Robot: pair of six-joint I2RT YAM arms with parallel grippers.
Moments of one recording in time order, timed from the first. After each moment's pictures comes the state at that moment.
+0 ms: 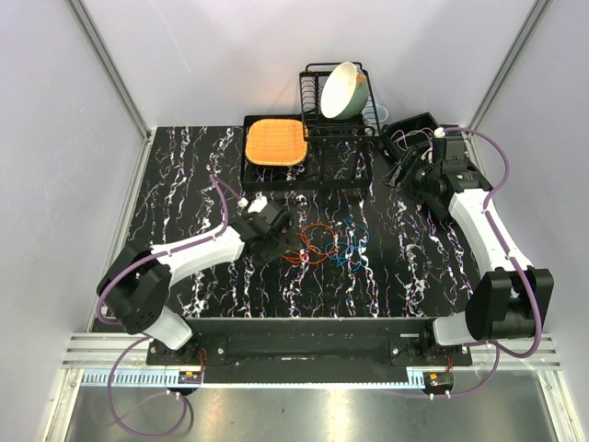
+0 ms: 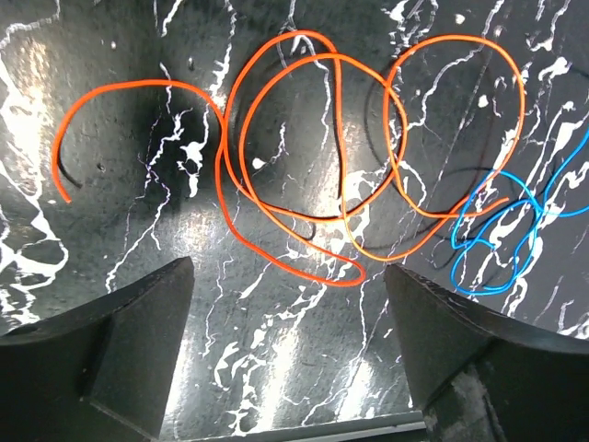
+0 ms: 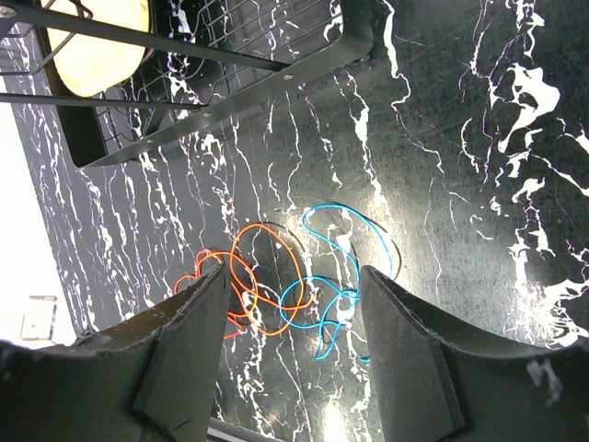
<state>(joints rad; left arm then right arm) -0.77 1.53 0.95 -0.48 -0.19 -1.08 0.05 1.42 1.23 -0.56 -0.28 0.58</state>
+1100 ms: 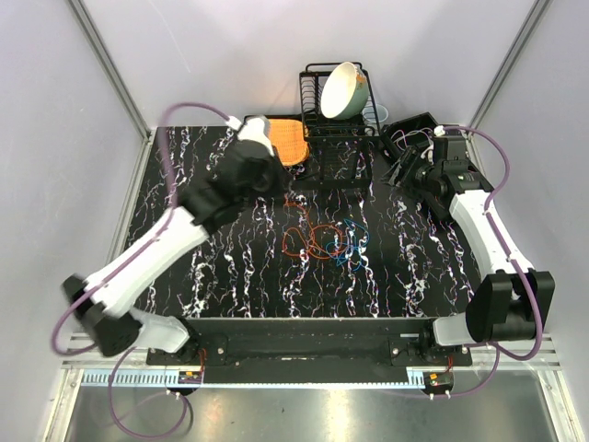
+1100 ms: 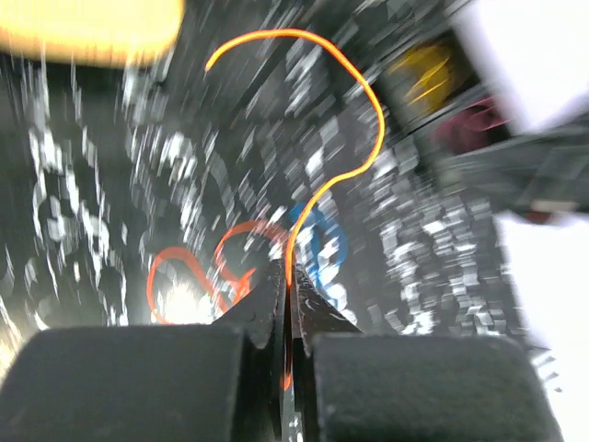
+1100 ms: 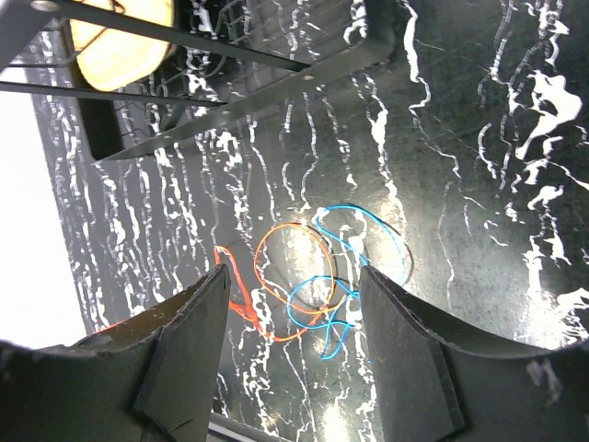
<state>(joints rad) -0.76 1.39 1.43 -0.58 -0.25 -0.69 0.05 1.41 1.22 -0.54 -0.31 0.58</state>
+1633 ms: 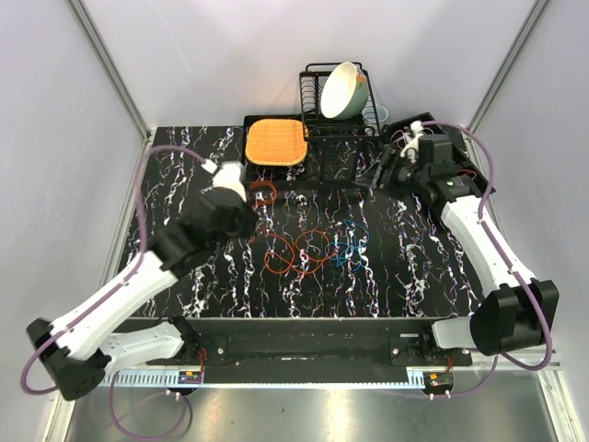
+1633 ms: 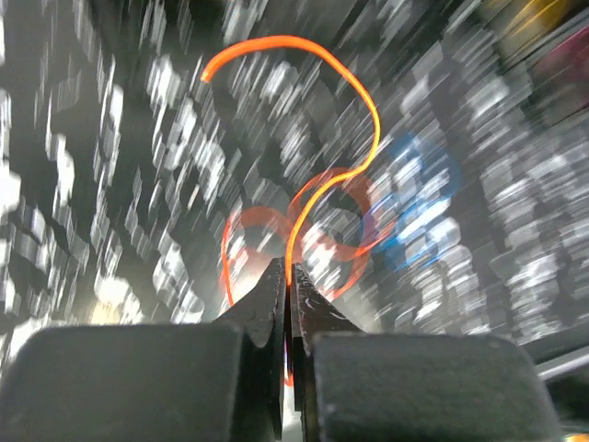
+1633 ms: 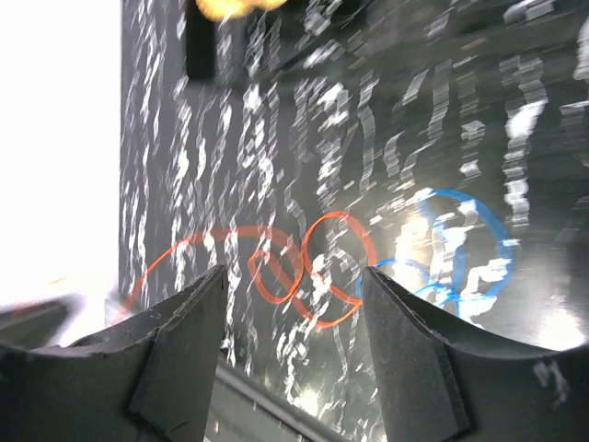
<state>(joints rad) -0.77 1.00 1.11 -0.62 -0.32 -0.54 0.17 1.35 1.22 -0.47 -0.42 0.58</state>
